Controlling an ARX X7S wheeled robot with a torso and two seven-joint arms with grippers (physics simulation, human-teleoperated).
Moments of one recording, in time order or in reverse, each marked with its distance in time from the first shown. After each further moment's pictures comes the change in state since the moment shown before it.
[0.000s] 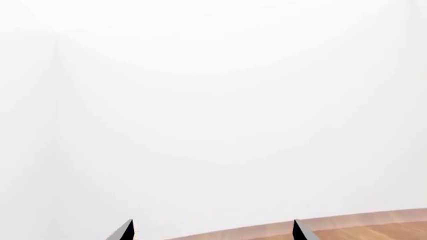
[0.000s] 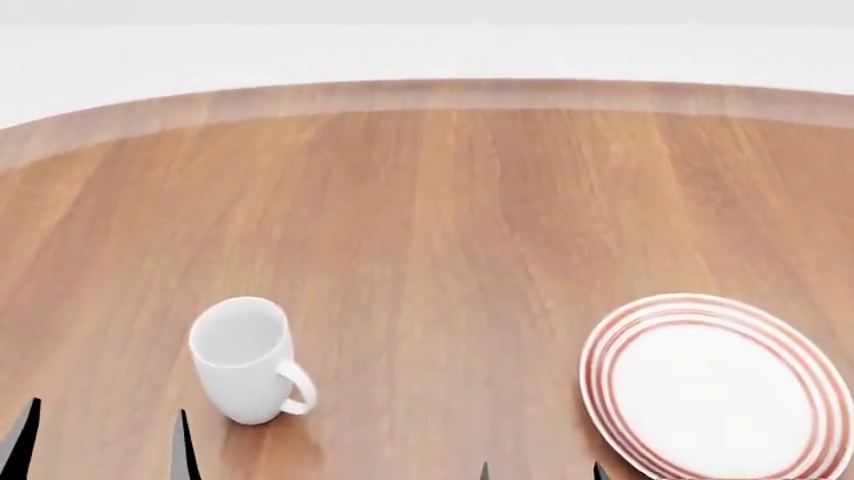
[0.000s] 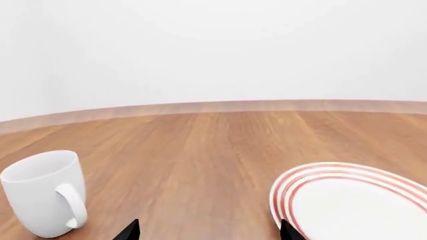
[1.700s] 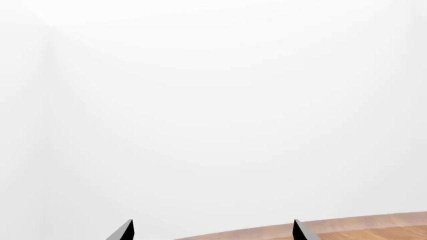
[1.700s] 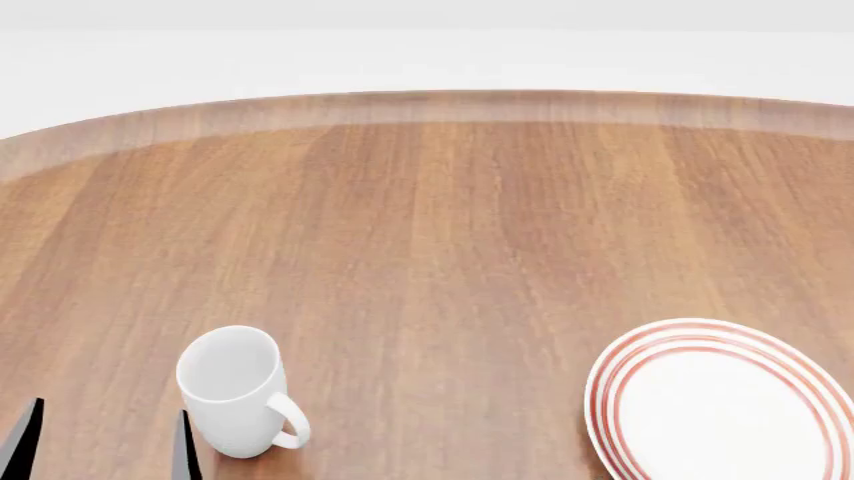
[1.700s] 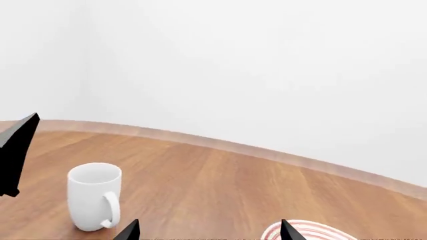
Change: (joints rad) left arm -0.009 -0.018 0.035 -0.004 -0.030 0.008 -0.010; right arm -0.537 0.323 -0.018 -0.672 -0.203 -0.011 0.195
